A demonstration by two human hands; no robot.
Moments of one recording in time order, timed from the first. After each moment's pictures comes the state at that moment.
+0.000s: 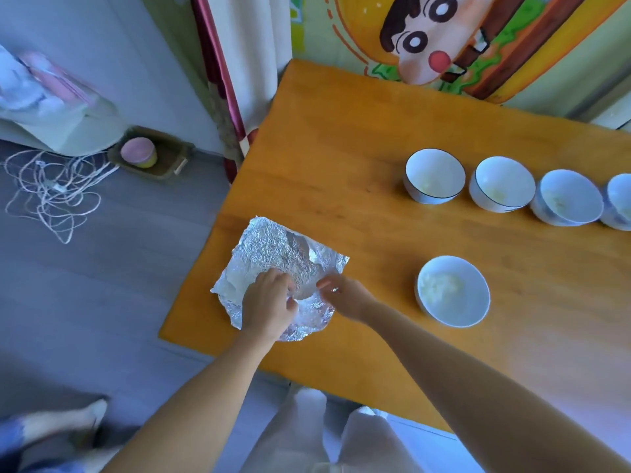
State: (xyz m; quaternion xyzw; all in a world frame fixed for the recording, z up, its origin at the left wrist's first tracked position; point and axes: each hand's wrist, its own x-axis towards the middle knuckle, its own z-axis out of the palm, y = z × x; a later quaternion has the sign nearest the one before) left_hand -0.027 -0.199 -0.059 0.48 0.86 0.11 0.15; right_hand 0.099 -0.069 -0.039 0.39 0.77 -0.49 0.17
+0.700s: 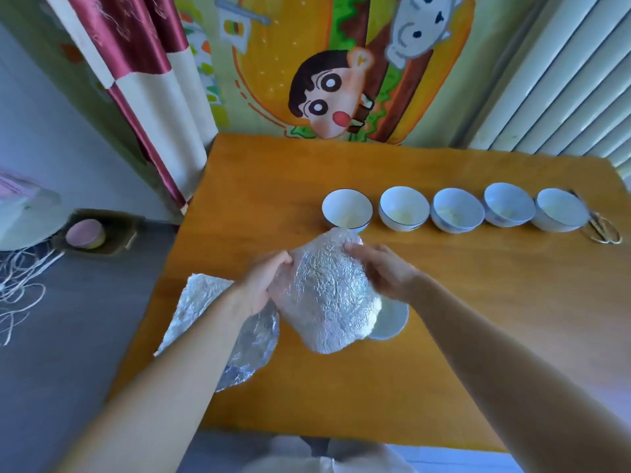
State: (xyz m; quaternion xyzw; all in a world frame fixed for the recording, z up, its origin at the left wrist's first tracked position) left_hand 0.012 -0.063 0.056 0.17 0.67 0.44 0.57; right_hand 0.217 0.047 0.072 0.37 0.48 -0.78 -0.11
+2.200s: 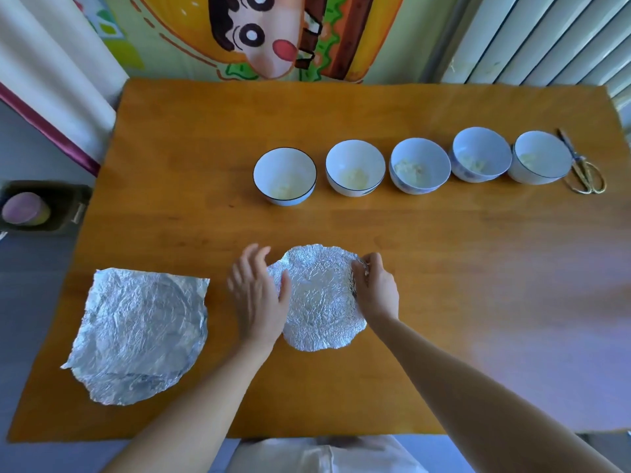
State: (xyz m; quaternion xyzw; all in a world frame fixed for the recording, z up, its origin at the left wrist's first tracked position) left_hand 0.147 -0.035 -0.040 0.49 0.84 0.25 0.03; right_hand 0.317 0.052 -0.053 0.65 0.65 -0.35 -0.16
